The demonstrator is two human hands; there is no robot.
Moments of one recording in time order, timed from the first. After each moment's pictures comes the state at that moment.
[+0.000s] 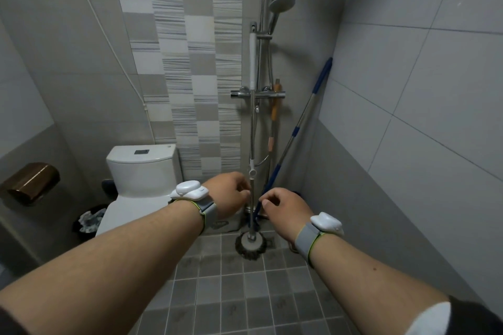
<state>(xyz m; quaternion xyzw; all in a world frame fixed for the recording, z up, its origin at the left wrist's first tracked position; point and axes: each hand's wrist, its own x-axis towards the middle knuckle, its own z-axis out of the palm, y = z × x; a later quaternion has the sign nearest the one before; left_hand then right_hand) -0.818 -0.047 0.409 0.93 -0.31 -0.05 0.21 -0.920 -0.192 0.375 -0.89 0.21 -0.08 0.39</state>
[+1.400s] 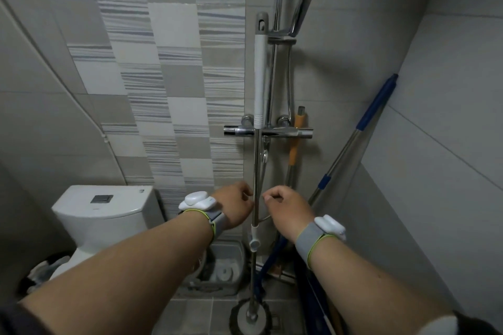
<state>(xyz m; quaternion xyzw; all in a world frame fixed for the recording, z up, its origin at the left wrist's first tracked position) -0.386 -0.310 0.372 0.94 -0.20 -0.09 0.27 -0.458 -0.450 0.366 -0.87 0.20 -0.06 0.44</state>
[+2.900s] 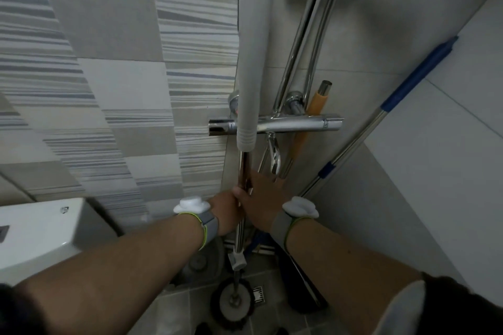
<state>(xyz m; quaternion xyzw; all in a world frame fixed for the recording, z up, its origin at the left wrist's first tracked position) -0.138 -0.356 0.235 0.89 -0.33 -0.25 0.17 -0.201 -0.449 0.272 -0.92 0.20 0.00 0.33</state>
